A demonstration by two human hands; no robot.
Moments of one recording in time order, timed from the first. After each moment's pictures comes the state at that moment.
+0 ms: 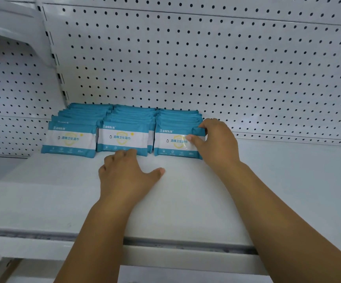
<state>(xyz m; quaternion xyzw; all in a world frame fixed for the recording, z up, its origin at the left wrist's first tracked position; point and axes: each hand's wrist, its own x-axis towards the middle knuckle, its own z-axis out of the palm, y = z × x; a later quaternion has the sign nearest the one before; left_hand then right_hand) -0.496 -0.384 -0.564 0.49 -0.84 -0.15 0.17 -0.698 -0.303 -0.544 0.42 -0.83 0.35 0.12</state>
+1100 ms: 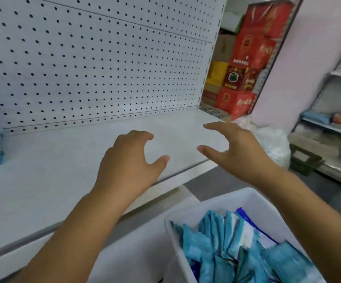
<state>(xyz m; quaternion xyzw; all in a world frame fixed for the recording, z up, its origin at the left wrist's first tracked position) -0.644 -0.104 -0.521 0.03 -0.92 -0.30 0.25 -0.711 0.125 -0.484 0.25 -0.93 0.19 0.20</state>
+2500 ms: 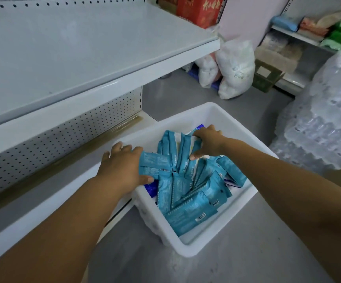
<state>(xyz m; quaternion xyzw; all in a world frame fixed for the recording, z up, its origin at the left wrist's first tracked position) -0.666 0.001 -0.717 -0.10 -0.97 -0.14 -0.15 -0.768 0.292 -0.737 0.09 -0.98 0.06 -0.19</state>
